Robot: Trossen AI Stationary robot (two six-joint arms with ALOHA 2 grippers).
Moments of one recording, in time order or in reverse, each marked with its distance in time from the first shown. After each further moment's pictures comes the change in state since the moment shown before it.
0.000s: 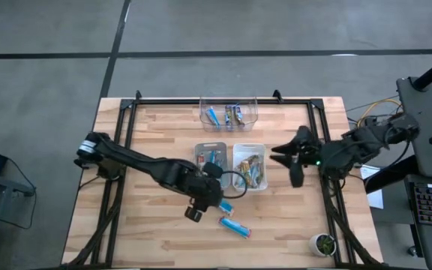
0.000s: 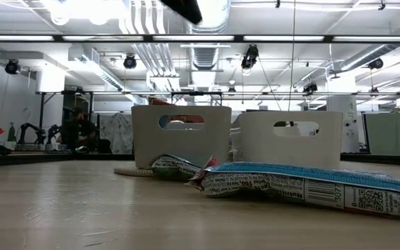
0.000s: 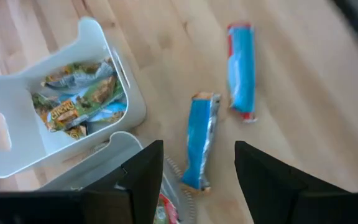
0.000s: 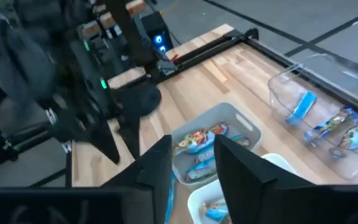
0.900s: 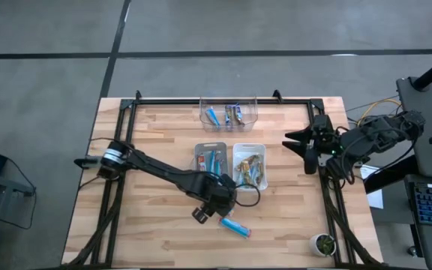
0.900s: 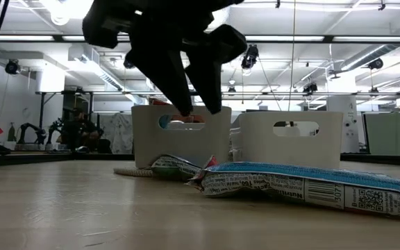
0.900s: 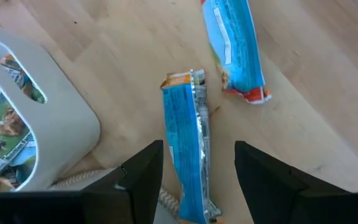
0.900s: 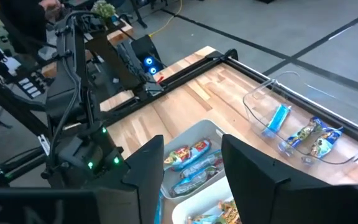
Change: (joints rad) left arm 0.030 0.241 0.000 0.068 0.089 0.260; right arm -0.001 -0.117 -0.001 -0.055 0.086 0.005
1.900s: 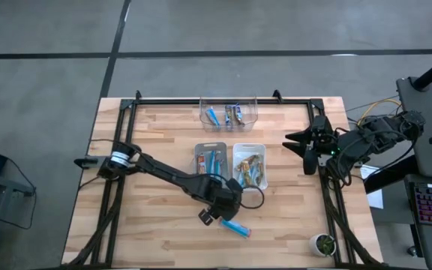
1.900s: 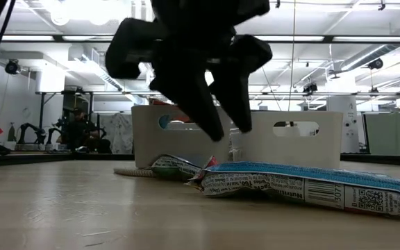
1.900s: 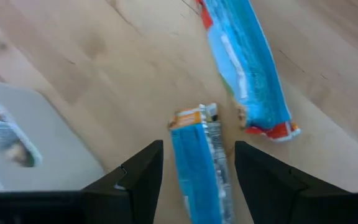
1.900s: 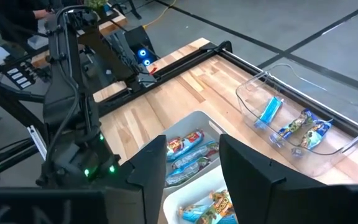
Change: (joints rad) left arm -0.005 0.075 0.001 0.148 0.008 0.102; right arm 0.000 -0.001 -0.006 -0.050 -0.001 0.014
